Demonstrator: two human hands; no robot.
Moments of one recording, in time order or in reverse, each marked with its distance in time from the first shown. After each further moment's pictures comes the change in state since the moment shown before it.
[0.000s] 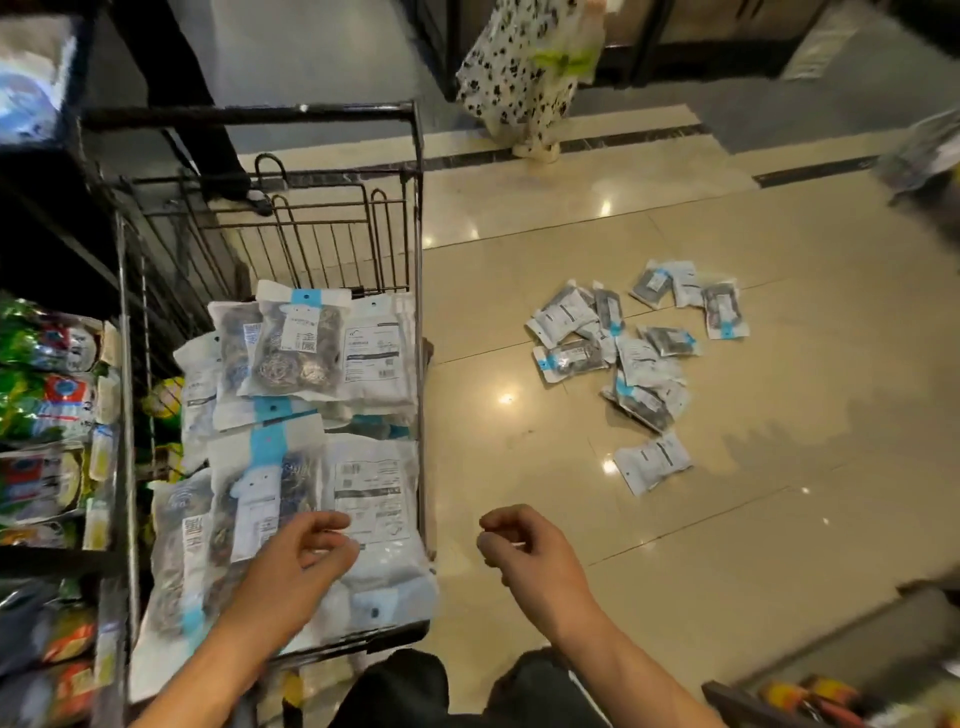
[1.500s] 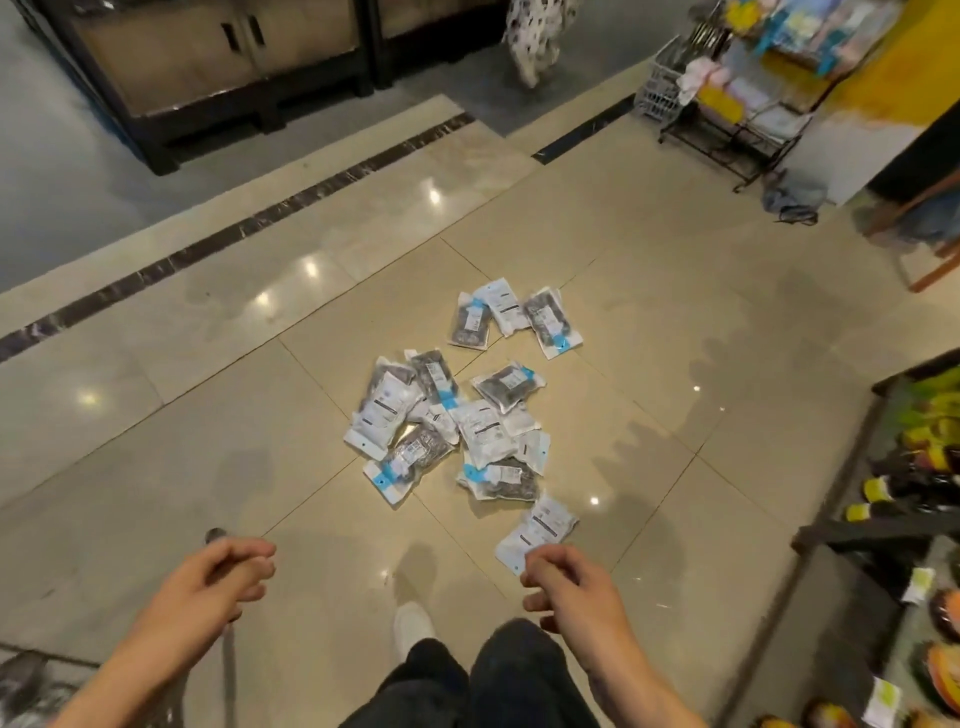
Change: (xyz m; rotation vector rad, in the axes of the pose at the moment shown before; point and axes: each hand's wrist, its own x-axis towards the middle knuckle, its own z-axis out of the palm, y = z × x) left_hand 0.330 0.394 0.303 0.220 -0.201 0.012; right_hand 0.290 -0.051 -0.424 0.499 0.418 0.356
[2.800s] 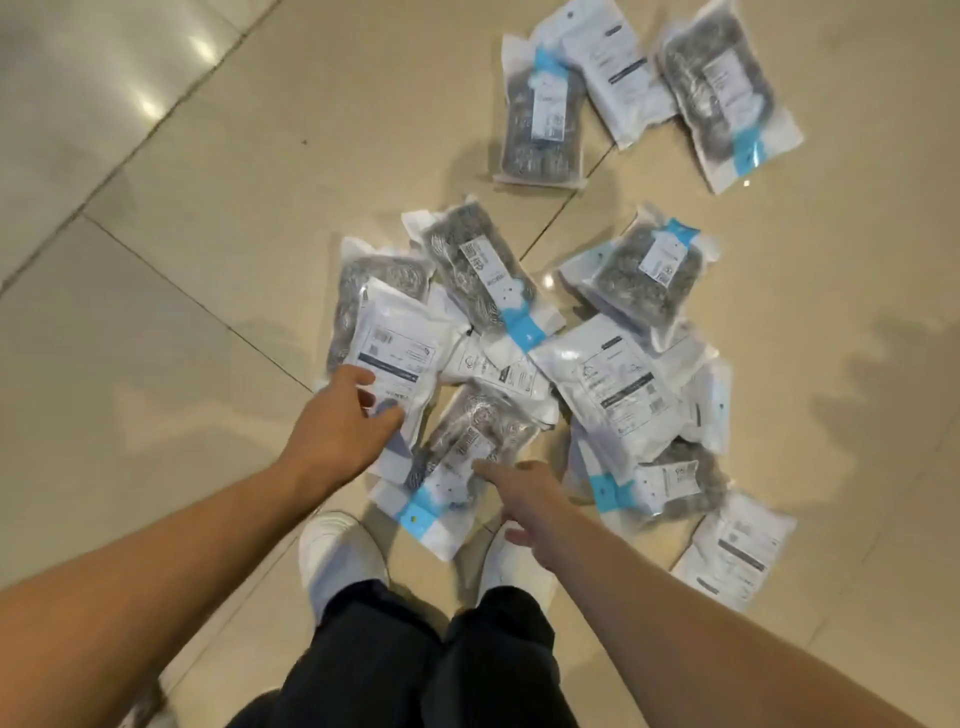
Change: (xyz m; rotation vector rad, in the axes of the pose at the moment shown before) left_hand 0.733 -0.056 0.225 0.618 -0.271 0.109; right_hand 0.678 0.075 0.363 -0.023 -0.021 0.616
